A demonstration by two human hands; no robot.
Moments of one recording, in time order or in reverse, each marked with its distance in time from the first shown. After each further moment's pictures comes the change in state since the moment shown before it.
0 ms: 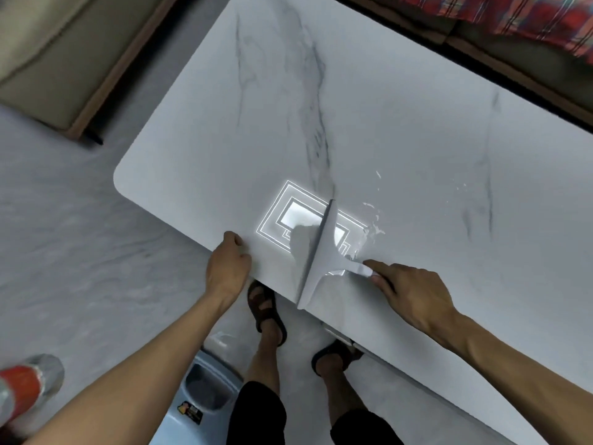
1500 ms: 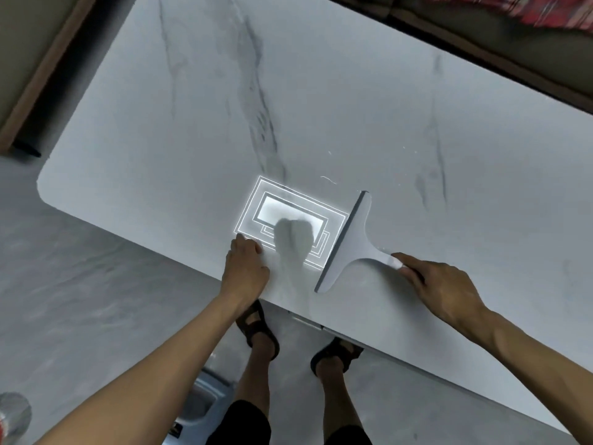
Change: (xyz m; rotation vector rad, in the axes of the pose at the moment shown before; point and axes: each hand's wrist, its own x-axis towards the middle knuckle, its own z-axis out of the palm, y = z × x) left_hand -0.041 0.053 0.097 0.210 -0.171 0.266; right_hand -0.078 0.102 0.023 0.140 0.034 0.267
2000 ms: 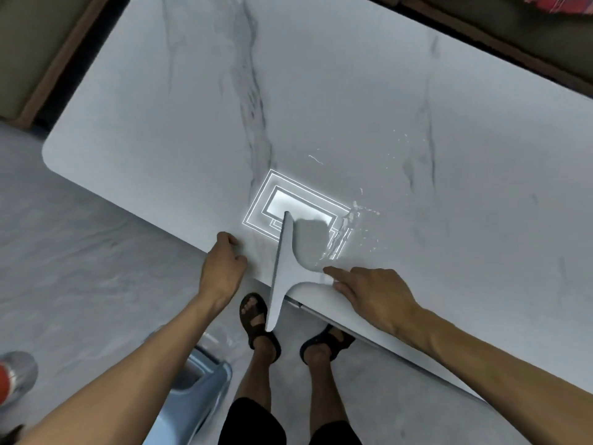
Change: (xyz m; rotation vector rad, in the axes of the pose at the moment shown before) left_hand -0.050 -0.010 0.027 -0.158 0.118 -0.193; right_hand -0.022 -0.028 0.046 -0.095 -0.083 -0.409
